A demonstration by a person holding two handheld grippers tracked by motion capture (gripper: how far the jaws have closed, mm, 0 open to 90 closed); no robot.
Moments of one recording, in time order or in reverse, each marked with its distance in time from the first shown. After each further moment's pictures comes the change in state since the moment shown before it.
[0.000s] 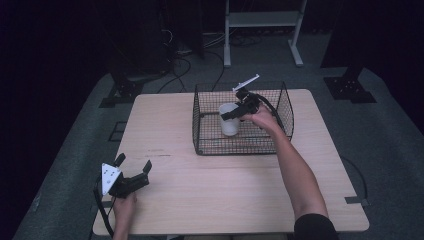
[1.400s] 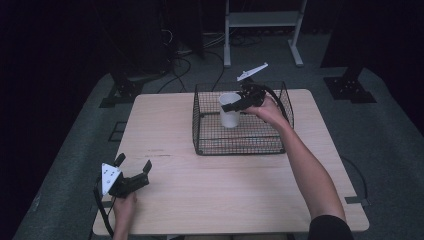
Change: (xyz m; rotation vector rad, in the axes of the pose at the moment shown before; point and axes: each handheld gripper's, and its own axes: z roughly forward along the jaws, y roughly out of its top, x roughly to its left) left arm 0.000 0.000 0.000 -0.003 0.002 -0.004; right arm 0.027 0.023 -0.050 -0.101 0.021 -0.074
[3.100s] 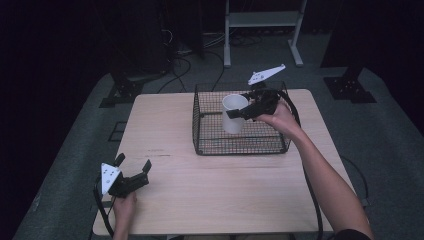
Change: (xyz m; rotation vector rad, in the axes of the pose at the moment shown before) left arm 0.001 0.000 0.000 0.001 0.004 -0.004; right arm 0.062 -0.002 -0.064 -0.102 0.055 -0.090
